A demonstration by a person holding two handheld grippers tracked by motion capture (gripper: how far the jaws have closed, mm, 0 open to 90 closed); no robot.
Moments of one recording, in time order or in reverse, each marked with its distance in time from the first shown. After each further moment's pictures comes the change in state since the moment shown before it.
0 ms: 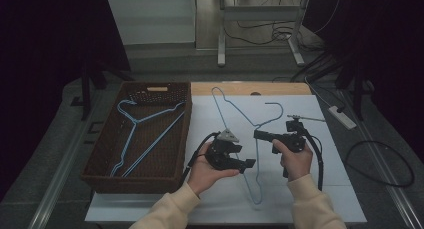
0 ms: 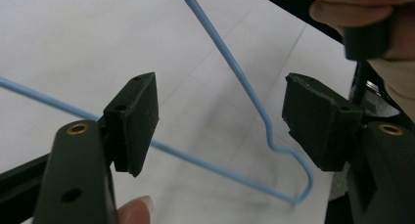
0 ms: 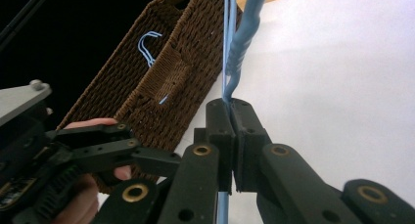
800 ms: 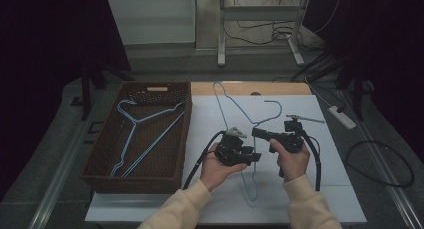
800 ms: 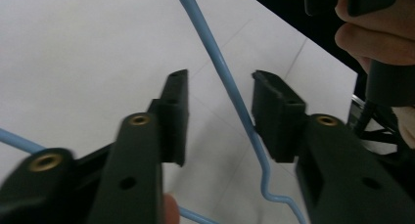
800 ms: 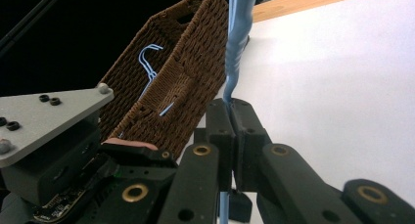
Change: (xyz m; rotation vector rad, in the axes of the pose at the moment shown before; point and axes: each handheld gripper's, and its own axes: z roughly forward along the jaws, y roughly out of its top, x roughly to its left) left arm 0.006 0.007 0.027 0.000 -0.054 -0.074; right arm 0.009 -0.002 0.003 -0.057 -0.015 -0.023
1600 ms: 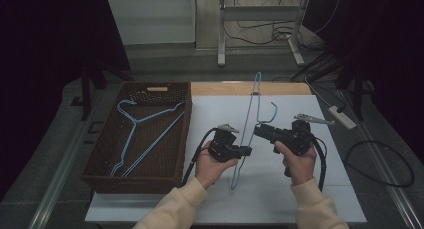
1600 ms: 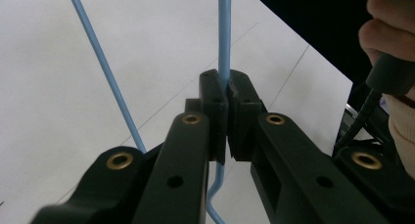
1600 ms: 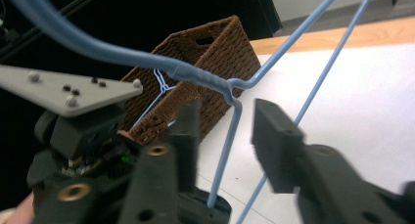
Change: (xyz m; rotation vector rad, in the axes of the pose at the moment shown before) left arm 0.008 0.002 -0.021 0.002 0.015 -0.086; right arm 0.007 0.001 -0.023 -0.099 0.054 -0.193
